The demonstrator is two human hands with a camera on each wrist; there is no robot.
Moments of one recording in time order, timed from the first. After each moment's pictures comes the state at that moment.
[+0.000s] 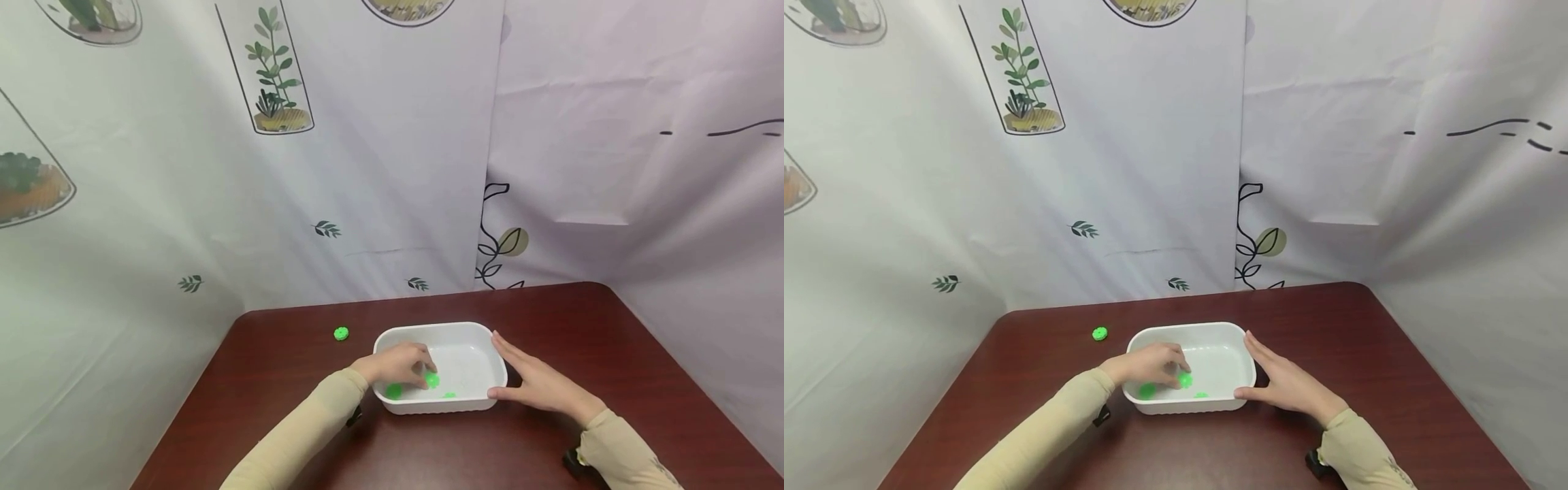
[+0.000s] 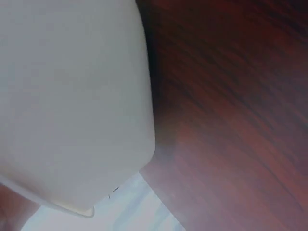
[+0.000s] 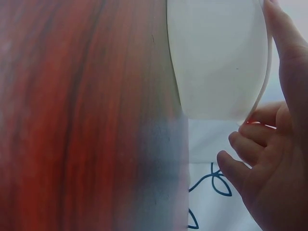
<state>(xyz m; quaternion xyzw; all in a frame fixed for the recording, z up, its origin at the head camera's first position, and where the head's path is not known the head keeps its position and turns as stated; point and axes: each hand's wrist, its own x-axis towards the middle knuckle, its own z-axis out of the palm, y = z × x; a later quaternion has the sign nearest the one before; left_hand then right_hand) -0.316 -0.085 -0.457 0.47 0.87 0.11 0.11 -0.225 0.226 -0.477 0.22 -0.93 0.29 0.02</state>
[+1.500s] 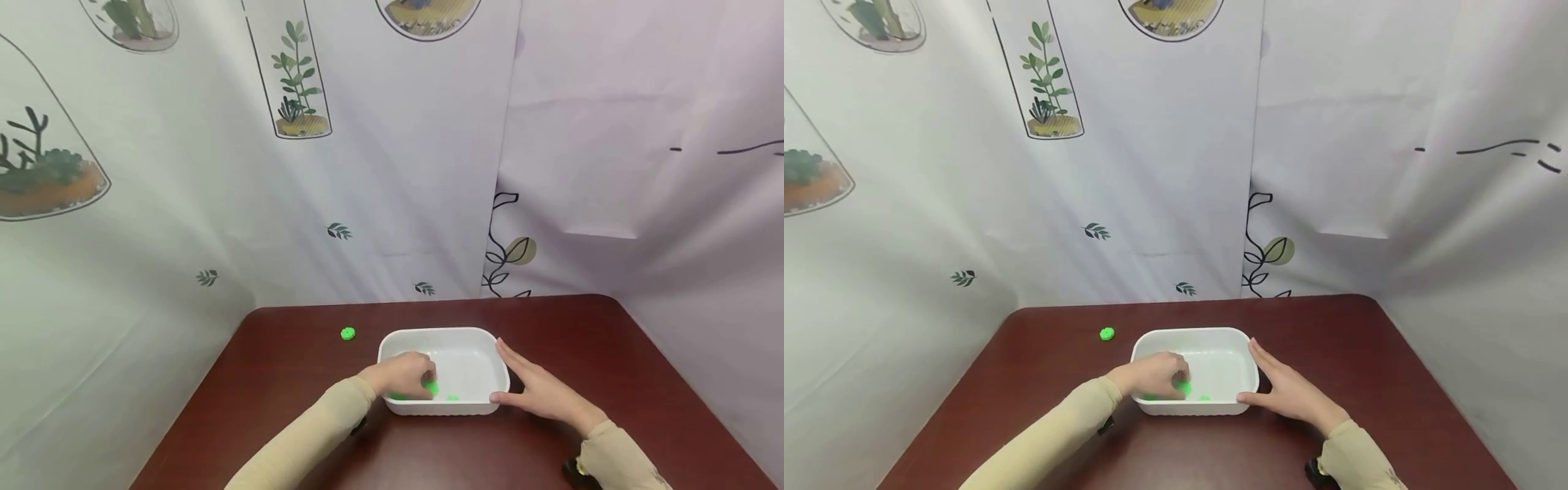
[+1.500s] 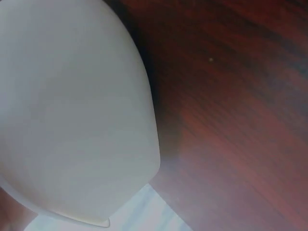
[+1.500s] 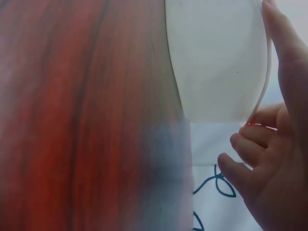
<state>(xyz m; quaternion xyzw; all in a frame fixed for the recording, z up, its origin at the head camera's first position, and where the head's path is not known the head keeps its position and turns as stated) -0.291 -0.083 -0.454 0.44 0.89 0.04 0.07 -0.220 0.221 -0.475 0.22 -0.93 0.29 0.03</state>
